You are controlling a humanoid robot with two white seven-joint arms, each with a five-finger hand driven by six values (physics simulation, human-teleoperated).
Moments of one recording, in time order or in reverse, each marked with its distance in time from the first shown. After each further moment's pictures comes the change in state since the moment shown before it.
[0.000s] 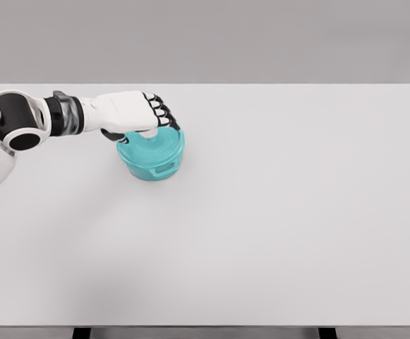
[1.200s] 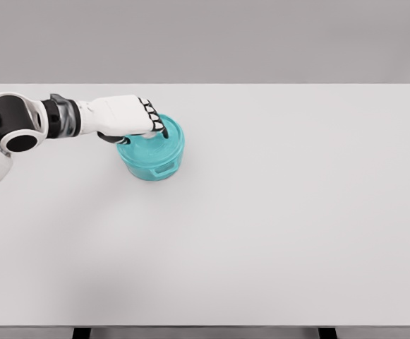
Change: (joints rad) left arm -0.005 0.021 -0.026 0.015 0.008 0.000 0.000; right arm 0.000 0.000 0.000 0.000 0.000 0.000 0.000
